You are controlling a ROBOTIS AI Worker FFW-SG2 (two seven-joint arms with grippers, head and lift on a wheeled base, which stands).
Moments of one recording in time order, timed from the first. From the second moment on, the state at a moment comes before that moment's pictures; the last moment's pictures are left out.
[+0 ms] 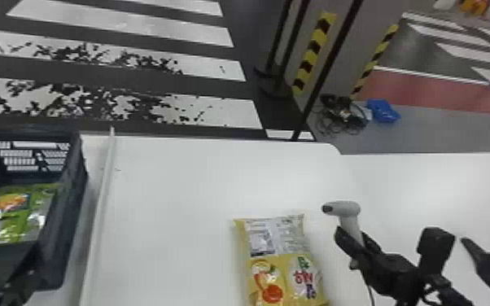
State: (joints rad) left arm 0.74 0.28 0.05 -2.26 0.21 0.12 -0.12; right arm 0.52 -0.27 -0.44 -1.88 -0.42 0.39 0.38
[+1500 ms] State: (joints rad) left arm 0.73 0.30 0.05 -2.25 0.22 0.10 -0.11; right arm 0.53 -0.18 -0.25 -2.09 -0.31 0.59 0.26
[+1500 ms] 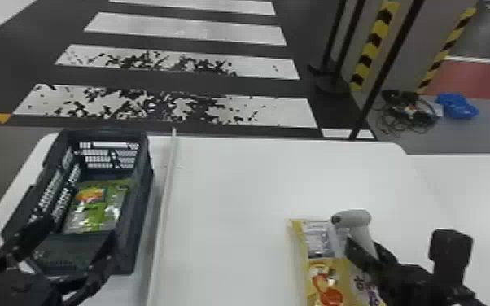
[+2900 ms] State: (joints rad) left arm 0.74 0.30 0.05 -2.25 0.22 0.10 -0.12; right arm 0.47 -0.20 -0.38 -2.00 -0.35 0.55 0.27
